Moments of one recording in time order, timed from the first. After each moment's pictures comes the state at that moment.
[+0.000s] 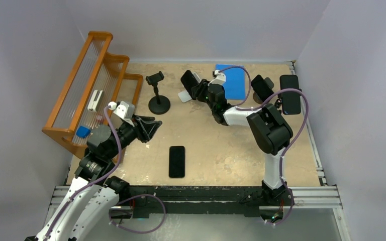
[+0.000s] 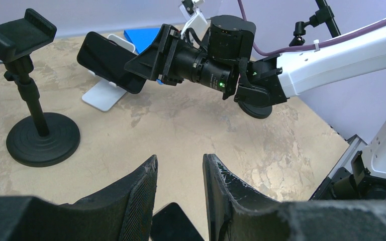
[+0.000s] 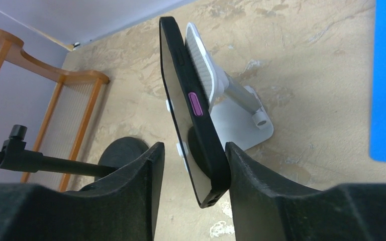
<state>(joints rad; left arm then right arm) -0.43 0.51 0.66 -0.18 0.26 -0.30 0.58 1.99 1.15 0.61 0.20 0.66</state>
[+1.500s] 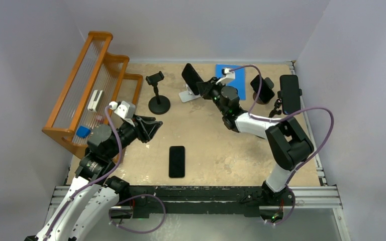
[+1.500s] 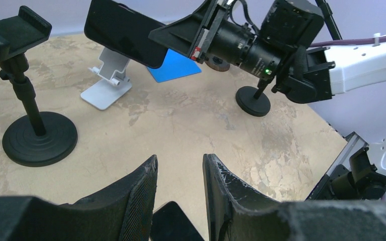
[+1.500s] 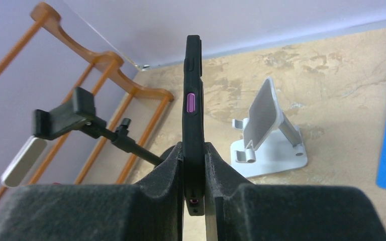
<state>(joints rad) -0.43 0.51 0.66 -0.18 0.27 -0.30 0.57 1.75 0.97 0.77 0.10 0.59</state>
